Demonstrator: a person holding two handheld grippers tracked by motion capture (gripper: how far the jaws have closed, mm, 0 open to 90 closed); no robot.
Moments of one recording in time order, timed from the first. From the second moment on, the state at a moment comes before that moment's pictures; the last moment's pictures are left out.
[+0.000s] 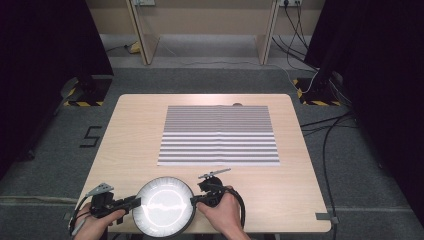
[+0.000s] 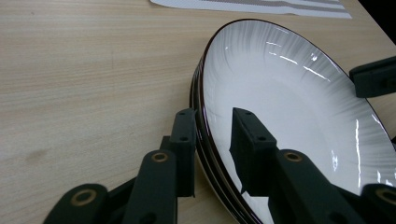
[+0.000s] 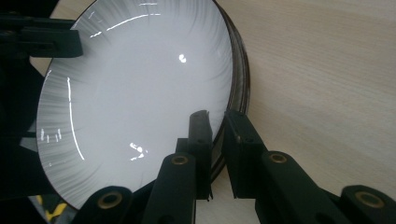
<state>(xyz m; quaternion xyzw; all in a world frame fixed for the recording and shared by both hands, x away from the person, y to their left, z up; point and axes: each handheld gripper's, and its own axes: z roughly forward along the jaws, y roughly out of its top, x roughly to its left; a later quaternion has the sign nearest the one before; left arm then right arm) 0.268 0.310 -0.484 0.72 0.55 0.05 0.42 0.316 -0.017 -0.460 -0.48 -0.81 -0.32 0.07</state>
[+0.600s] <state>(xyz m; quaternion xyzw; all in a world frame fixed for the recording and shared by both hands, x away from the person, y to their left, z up) 0.267 0.312 -0.484 0.71 0.55 0.05 0.43 0.312 -0.016 -0.458 -0.50 -0.81 -0.31 0.07</state>
